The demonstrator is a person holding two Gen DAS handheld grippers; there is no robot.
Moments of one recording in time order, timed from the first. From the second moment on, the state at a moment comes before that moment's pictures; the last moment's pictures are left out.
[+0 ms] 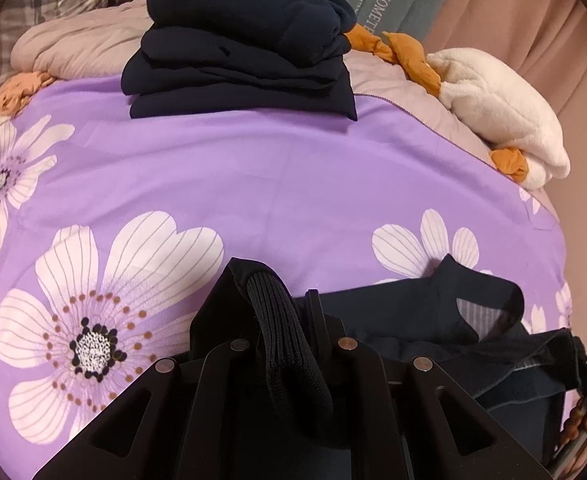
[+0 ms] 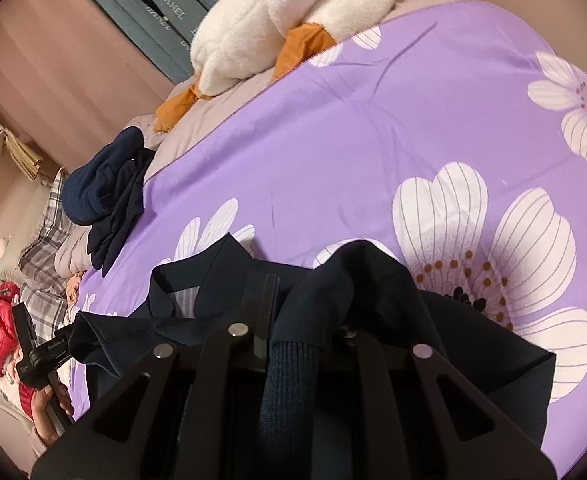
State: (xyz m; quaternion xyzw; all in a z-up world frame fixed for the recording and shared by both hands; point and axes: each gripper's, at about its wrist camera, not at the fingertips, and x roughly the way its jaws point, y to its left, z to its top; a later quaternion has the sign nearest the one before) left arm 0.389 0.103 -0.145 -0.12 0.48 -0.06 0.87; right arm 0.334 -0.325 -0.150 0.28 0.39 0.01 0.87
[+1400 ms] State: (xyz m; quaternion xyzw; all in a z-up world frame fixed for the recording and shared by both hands) left arm 0.401 0.087 -0.164 -0.05 0.48 -0.05 0.87; right arm 0.350 -0.329 -0.175 0.29 0.42 -0.02 0.86
